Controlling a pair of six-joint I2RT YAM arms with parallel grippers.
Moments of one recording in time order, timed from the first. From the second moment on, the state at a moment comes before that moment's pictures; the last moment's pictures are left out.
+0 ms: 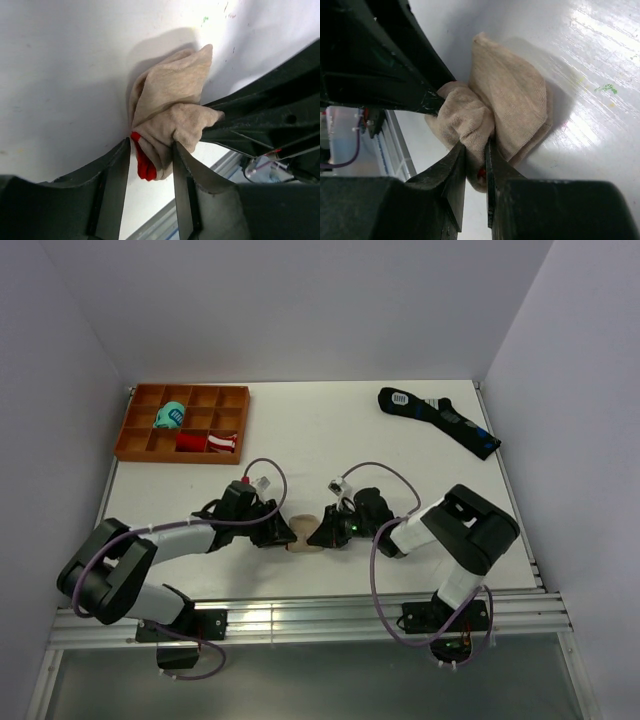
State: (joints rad) left arm -0.58 1.42 0.49 0.11 0.40 -0.85; right arm 0.70 1.68 0.40 0.78 -0.52 0.60
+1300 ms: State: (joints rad) left arm -1.19 1.12 0.34 0.13 -0.66 -0.88; right arm 0.63 1.82 0.90 -0.12 -0.67 0.60
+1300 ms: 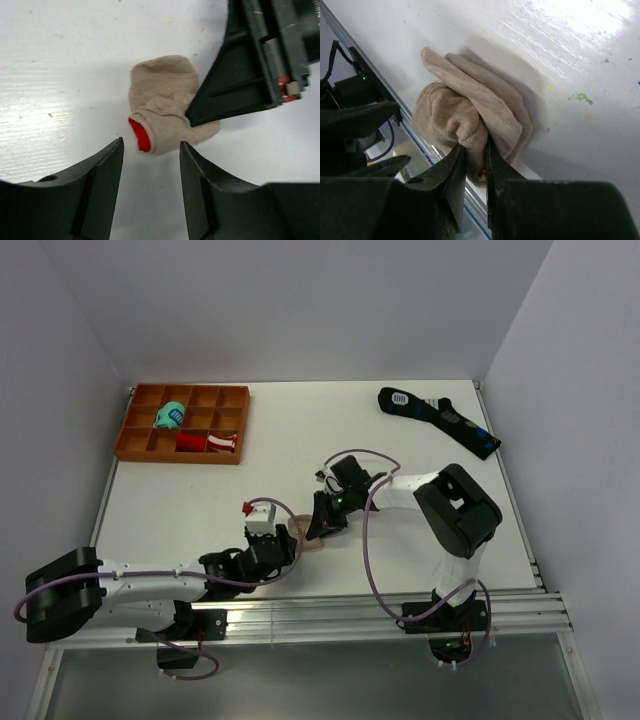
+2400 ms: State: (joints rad) left arm -1.08 1.29 0.29 0.44 -0.48 -0.78; right arm 0.60 1.86 0.96 -0.26 -0.71 0.53
